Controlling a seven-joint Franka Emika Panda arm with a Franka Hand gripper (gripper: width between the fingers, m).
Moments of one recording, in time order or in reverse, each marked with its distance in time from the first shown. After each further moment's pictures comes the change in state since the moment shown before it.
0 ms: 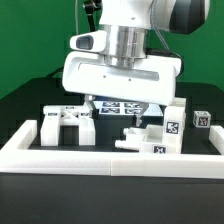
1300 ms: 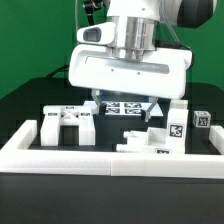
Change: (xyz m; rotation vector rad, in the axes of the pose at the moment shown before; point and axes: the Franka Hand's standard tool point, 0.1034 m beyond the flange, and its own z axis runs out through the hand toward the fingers) arm 0.016 -0.018 -0.017 0.017 0.023 -0.008
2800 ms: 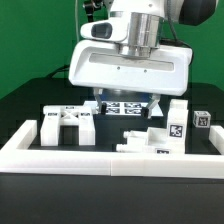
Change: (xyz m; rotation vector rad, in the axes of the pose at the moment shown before) arm 0.008 -0.001 -0.004 -0.030 -0.016 -0.454
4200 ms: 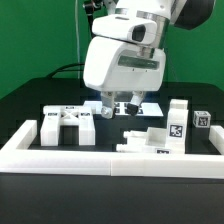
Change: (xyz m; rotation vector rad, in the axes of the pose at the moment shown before) arm 0.014 0.004 0.000 -0.069 -0.048 -0.764
